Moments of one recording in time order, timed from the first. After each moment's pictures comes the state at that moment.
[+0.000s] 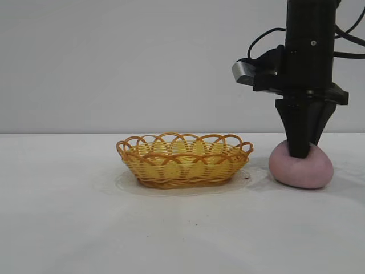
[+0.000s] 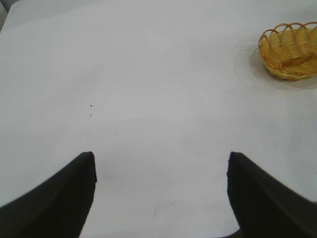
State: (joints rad) left arm 0.07 -0.02 -0.48 -0.13 1.12 0.16; right arm 0.34 2.14 -1.55 0.14 1.21 -0.35
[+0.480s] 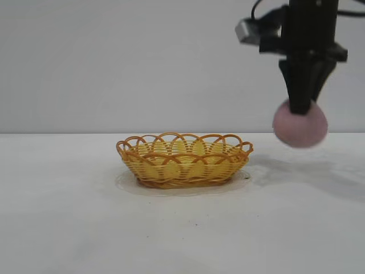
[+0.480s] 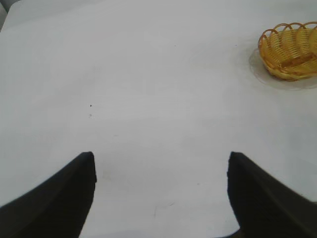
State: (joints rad) left arm 0.07 -0.02 -0.48 -0.13 1.12 0.15; right arm 0.34 2.01 -1.66 0.10 1.22 -0.35
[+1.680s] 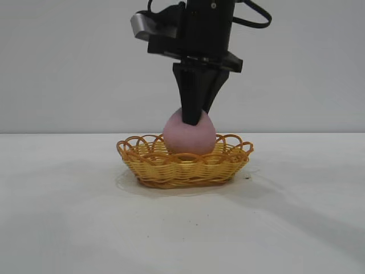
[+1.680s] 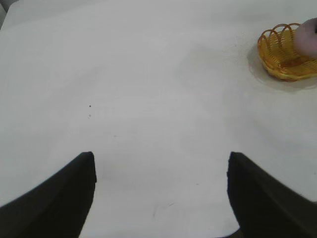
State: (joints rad) left arm 0.07 -0.02 -0.48 -0.14 1.12 0.15; right arm 0.62 2.18 -1.81 0.15 1.22 -0.35
